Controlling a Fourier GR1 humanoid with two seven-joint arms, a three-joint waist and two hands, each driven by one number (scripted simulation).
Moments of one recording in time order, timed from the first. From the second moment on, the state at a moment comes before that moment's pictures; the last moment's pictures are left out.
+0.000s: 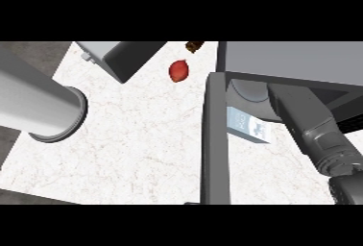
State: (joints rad) left arm 0.49 0.27 0.35 -2.19 0.65 -0.53 0.04; right arm -1.14 -0.23 -0.16 -0.07 0.11 -0.43 -0.66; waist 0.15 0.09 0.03
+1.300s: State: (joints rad) left arm 0.39 0.10 0.02 -2.03 0.23 -0.69 -0.03; right arm -0.87 -0.12 -0.24 -0.17 -0.02 0.20 -0.82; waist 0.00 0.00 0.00
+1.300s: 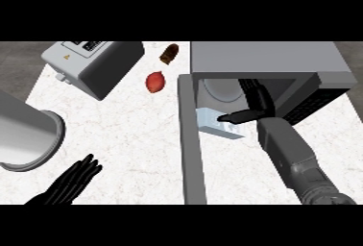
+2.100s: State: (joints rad) left arm 0.17 0.01 -0.12 -1.81 -0.07 -0.59 -0.05; right arm -0.35 -0.18 -0.14 -0.51 -0.01 0.26 -0.87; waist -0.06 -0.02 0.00
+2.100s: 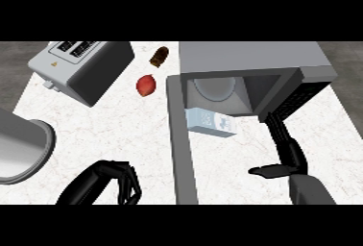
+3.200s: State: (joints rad) left arm -0.16 0.01 -0.65 -1.29 -0.12 -0.12 -0.23; right arm 0.29 -0.39 -0.15 -1.39 -0.35 0.50 -0.65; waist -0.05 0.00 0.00
